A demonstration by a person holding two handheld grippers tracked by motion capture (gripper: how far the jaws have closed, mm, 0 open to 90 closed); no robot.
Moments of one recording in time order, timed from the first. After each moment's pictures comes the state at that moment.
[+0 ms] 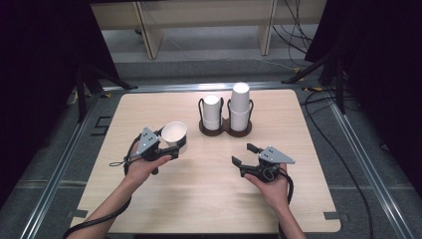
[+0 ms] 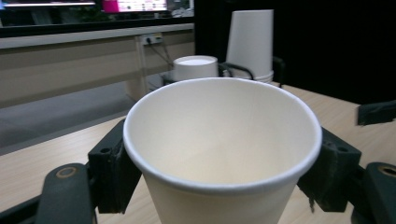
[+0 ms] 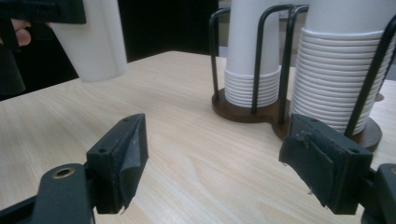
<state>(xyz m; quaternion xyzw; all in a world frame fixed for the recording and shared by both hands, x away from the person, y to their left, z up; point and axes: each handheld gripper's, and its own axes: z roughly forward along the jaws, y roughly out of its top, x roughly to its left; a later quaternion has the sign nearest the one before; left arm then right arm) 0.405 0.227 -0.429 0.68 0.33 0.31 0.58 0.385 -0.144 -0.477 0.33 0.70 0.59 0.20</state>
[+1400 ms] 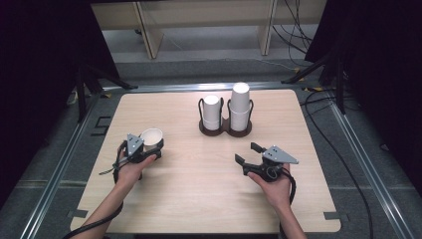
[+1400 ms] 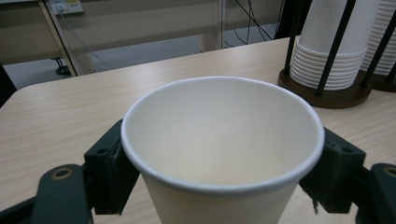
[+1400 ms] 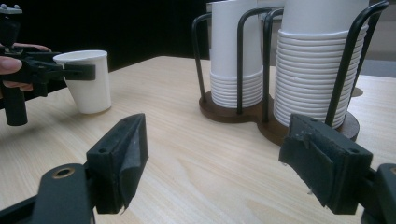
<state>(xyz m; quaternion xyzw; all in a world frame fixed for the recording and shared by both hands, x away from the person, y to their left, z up) 0.421 0.276 -0.482 0.66 0.46 0.36 0.48 0.386 -0.151 -0.476 0.35 0.69 0.60 0.21</state>
